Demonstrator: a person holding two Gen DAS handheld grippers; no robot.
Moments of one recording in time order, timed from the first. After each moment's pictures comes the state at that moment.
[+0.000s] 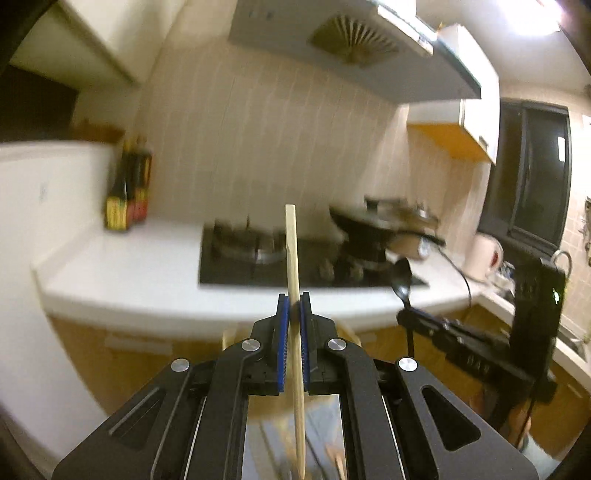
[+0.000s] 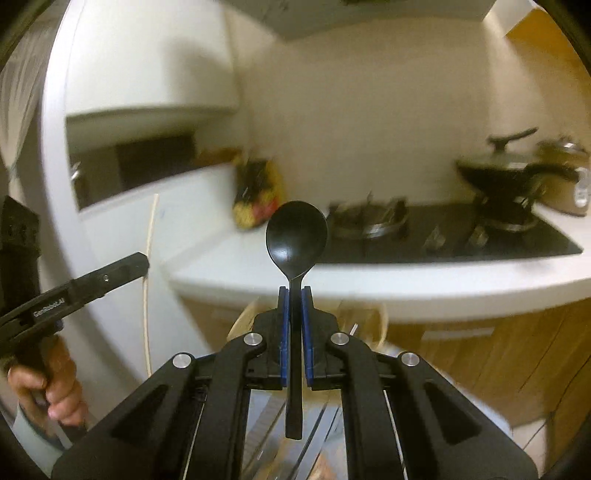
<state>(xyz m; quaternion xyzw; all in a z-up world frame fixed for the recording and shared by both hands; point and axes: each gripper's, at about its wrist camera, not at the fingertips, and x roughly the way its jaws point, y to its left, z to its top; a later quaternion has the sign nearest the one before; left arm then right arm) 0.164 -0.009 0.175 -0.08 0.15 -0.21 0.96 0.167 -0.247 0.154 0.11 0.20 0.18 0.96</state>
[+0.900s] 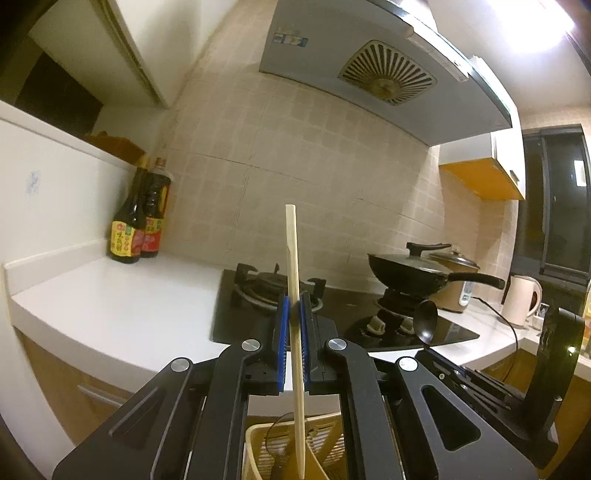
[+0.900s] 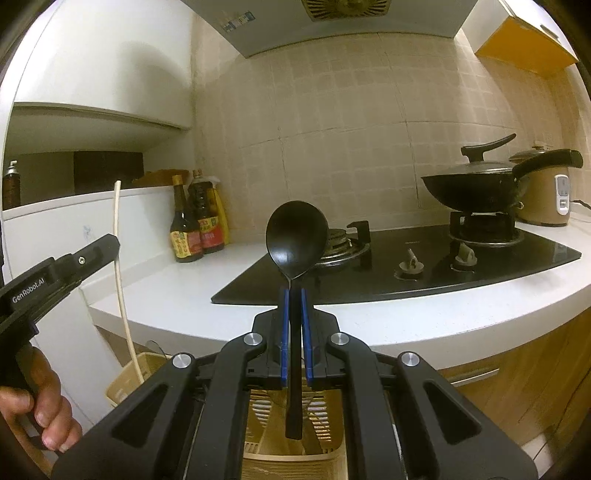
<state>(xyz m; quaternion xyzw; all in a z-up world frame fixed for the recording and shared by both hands) 0.258 -0.012 0.116 -0.11 0.05 -0.15 0.98 0.264 -0.237 0.078 0.09 0.14 0.10 0.98</state>
